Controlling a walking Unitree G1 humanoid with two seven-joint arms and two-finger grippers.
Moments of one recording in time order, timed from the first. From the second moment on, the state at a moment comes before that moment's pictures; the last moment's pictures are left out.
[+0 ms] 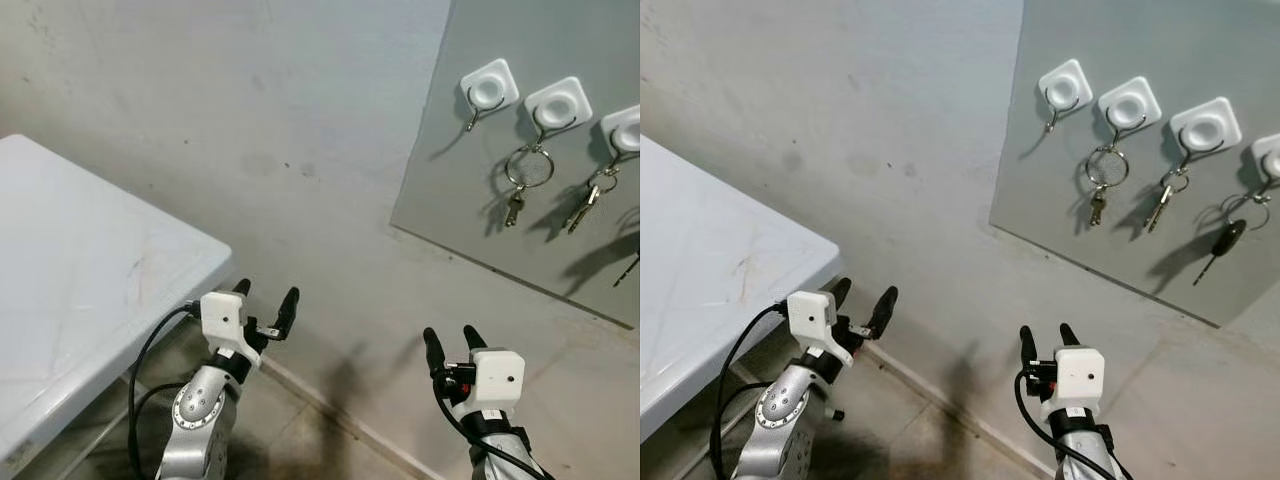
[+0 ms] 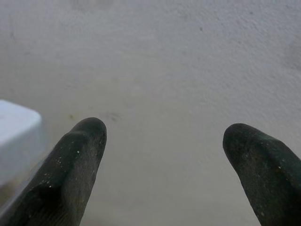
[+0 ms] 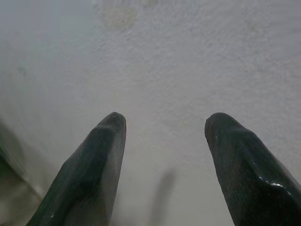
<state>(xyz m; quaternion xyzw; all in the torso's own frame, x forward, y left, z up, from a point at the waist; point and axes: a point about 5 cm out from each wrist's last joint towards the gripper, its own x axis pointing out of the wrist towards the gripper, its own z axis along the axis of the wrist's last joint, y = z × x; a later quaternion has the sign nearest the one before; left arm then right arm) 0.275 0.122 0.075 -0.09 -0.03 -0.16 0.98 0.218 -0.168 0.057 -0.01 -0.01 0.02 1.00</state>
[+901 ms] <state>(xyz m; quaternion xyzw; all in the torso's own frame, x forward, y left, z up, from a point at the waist) 0.274 0.114 0.081 -0.10 -0.04 -0.16 0.98 0.217 -0.172 0.060 -0.01 -0.01 0.02 1.00</state>
